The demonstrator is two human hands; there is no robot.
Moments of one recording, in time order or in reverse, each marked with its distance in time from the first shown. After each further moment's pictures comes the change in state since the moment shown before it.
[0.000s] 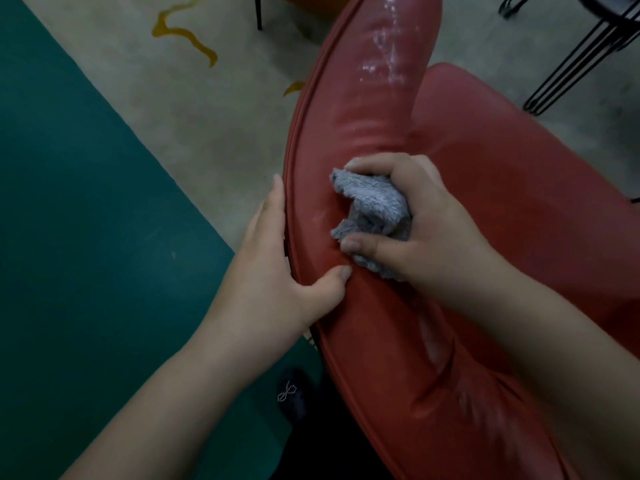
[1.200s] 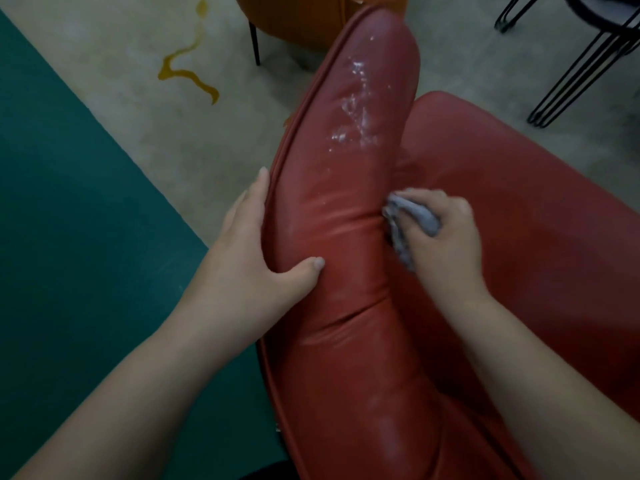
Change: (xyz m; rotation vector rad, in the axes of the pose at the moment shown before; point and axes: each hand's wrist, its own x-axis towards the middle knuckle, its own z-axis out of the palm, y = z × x) left_hand 0.075 0.029 -0.015 0.196 0.025 -0.041; right_hand 0.052 0.078 -0.010 0.168 0.532 0.239
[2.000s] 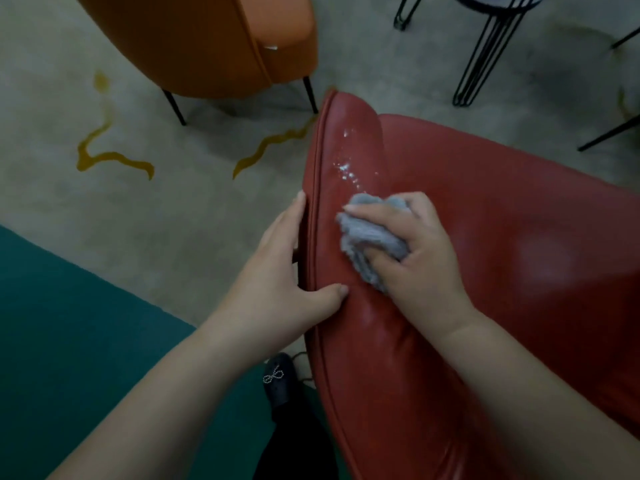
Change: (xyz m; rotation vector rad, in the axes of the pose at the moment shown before) left_hand 0.144 0.022 -0.044 -0.049 -0.457 0.240; right_hand 0.056 -0.063 0.052 -0.042 0.111 -0.093
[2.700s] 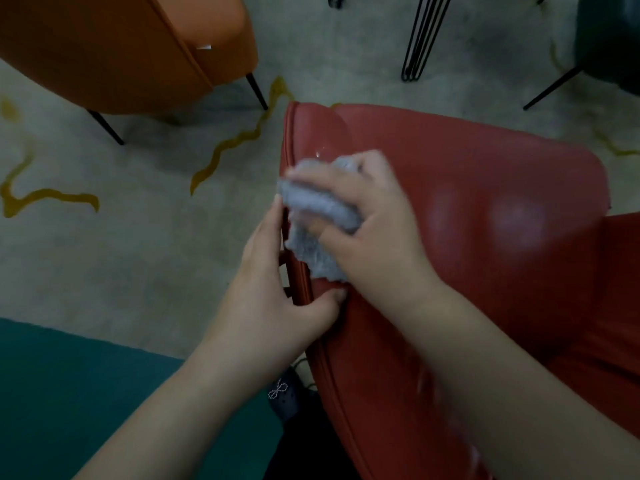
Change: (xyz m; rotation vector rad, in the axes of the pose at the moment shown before) left_hand 0.041 -0.004 -0.016 -0.063 -0.101 0.060; right_hand 0.053 -0.020 0.031 0.074 0.162 0.059
